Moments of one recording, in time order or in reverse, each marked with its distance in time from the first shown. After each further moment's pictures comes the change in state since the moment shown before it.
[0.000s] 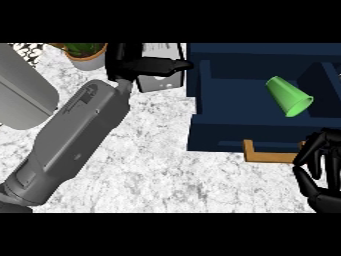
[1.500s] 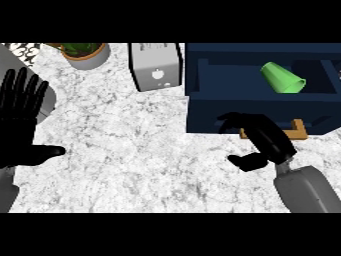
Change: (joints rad) left arm 0.808 0.354 0.240 -0.582 0.044 -0.323 0.006; right arm -0.225 0.009 0.326 0.698 0.903 -0.245 -0.344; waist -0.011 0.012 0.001
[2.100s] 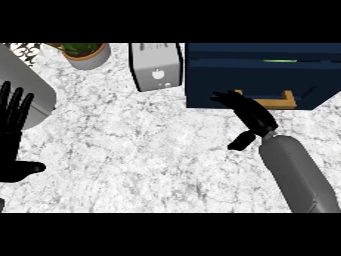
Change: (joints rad) left arm 0.106 -0.023 0.116 0.011 -0.026 -0.156 -0.007; right arm -0.280 0.063 -0.099 0.541 0.070 -0.099 -0.174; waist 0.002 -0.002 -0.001
